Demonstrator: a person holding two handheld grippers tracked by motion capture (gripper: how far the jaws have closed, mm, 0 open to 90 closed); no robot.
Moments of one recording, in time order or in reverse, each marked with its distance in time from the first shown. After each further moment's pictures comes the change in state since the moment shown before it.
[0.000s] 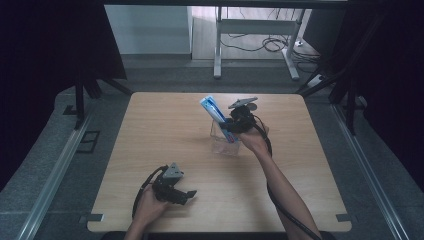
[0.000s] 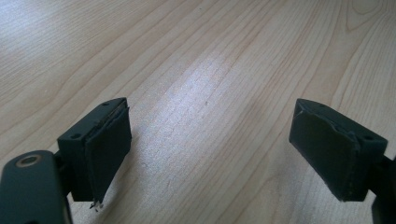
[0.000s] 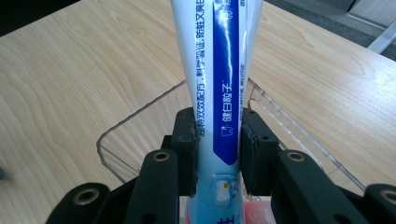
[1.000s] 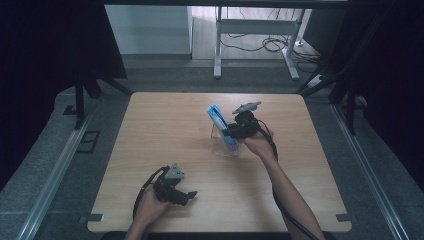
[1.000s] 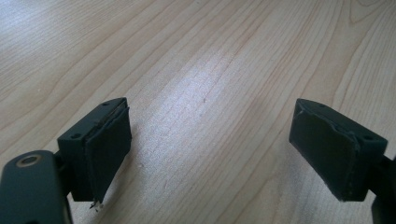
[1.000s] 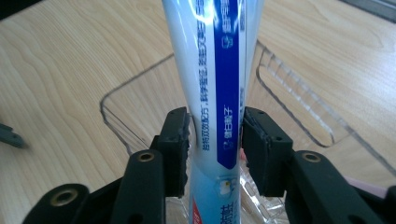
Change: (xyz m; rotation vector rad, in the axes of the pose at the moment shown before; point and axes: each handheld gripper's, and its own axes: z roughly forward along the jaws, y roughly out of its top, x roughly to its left) left arm -0.002 0.001 0.003 0.016 0.002 0.010; right arm -0.001 -0.016 -0.009 0.038 0.044 0.011
